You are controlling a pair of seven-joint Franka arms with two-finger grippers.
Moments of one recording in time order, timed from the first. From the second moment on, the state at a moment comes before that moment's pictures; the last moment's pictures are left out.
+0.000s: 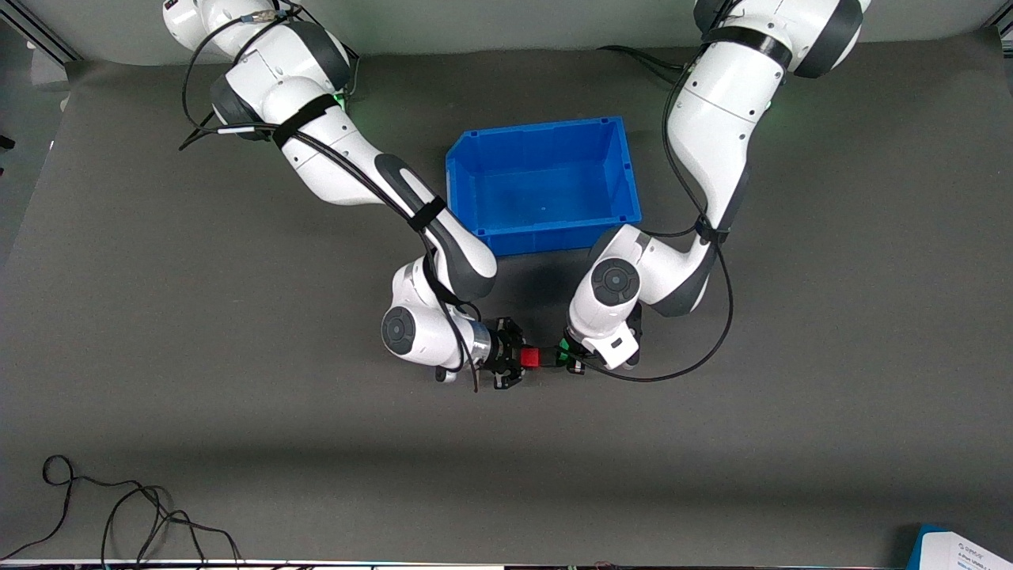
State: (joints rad) left arm -0.52 0.82 -0.07 -1.54 -0.02 2.49 -1.98; right arm 0.54 1.08 0.08 -1.14 0.61 2.39 1.81
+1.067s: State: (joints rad) left arm -0.52 0.82 -0.06 -1.53 -0.02 2.49 -1.98; right arm 0.54 1.09 0.09 -1.13 0.61 2.39 1.81
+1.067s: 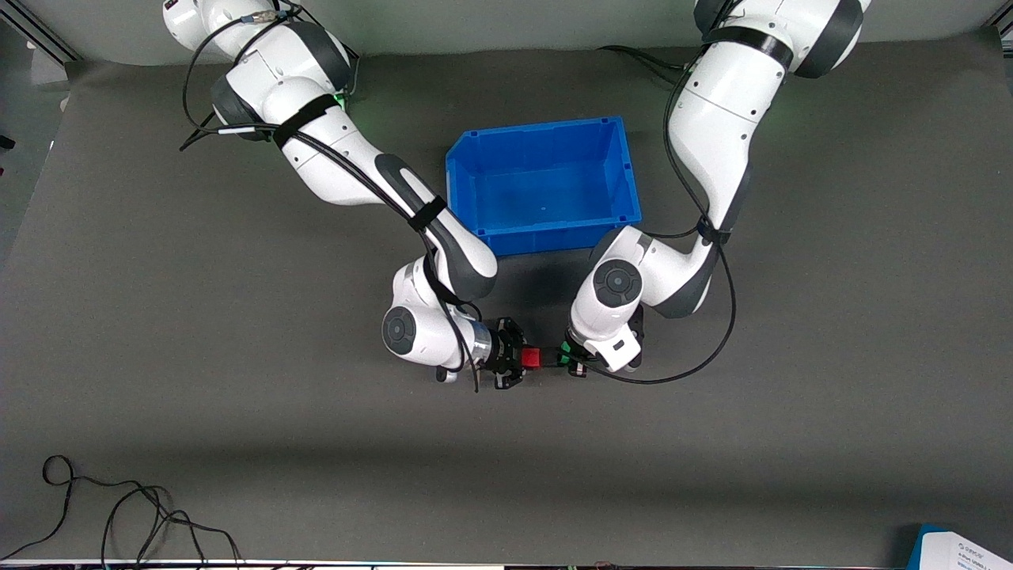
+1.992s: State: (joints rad) left arm -0.50 0.81 -0.02 -1.49 0.00 2.49 -1.98; right arm 0.54 1.03 0.06 -1.09 0.60 2.40 1.81
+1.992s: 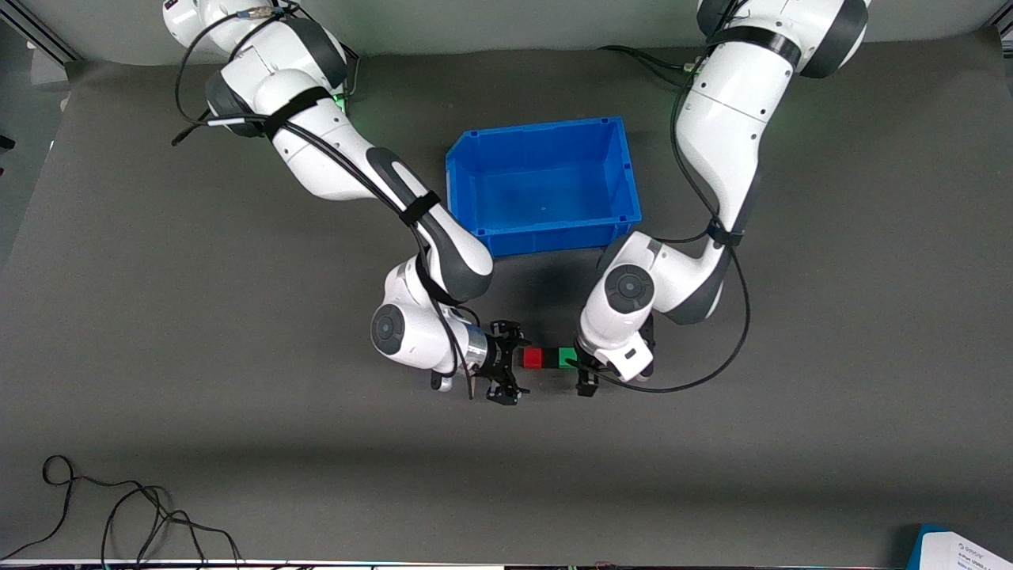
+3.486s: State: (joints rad) left arm -0.05 0.21 0.06 -1.44 0.08 1.64 -0.93; right arm 0.38 0.17 -0.18 -1.76 0.18 1.96 0.66
